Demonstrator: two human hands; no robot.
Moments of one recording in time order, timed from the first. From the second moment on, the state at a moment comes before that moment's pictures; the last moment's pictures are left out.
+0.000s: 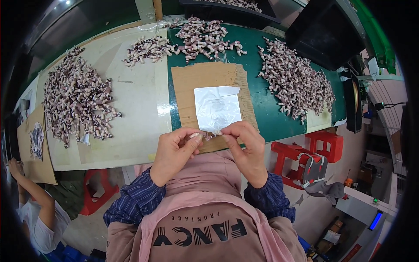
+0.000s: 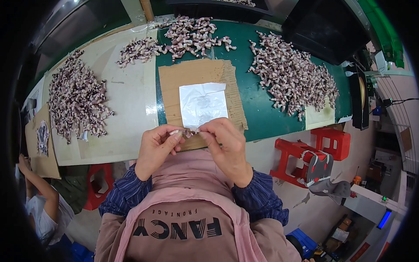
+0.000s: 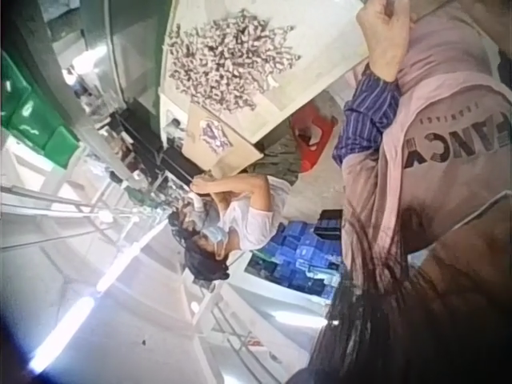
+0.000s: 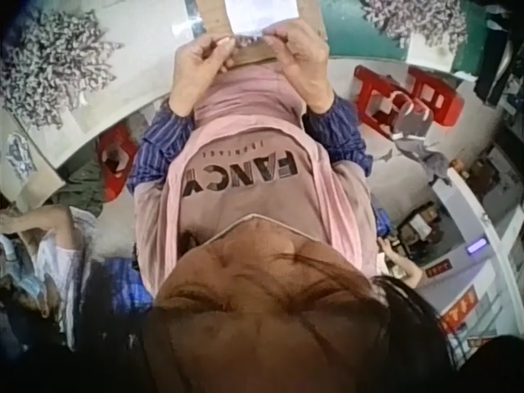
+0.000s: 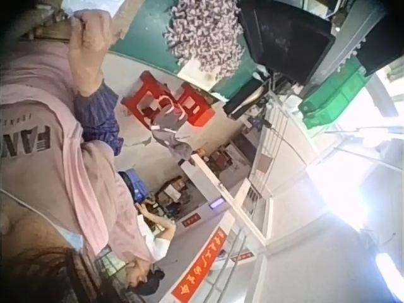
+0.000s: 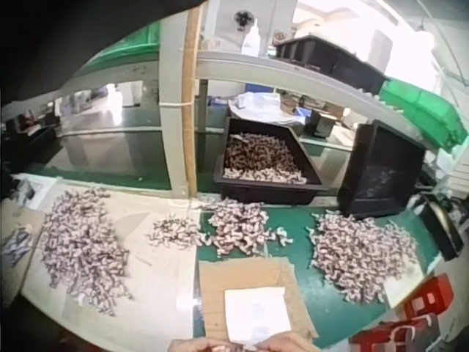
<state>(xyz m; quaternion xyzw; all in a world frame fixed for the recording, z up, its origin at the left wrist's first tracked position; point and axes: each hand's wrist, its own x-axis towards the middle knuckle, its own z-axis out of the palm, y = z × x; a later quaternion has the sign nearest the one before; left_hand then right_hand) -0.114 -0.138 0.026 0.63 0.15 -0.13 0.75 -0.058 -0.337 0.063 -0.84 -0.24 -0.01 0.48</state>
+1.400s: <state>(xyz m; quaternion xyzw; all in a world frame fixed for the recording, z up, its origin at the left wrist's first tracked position) -0.126 -0.142 0.049 0.70 0.10 -0.10 0.70 -0.054 -0.344 0.059 -0.79 -0.41 0.08 0.45</state>
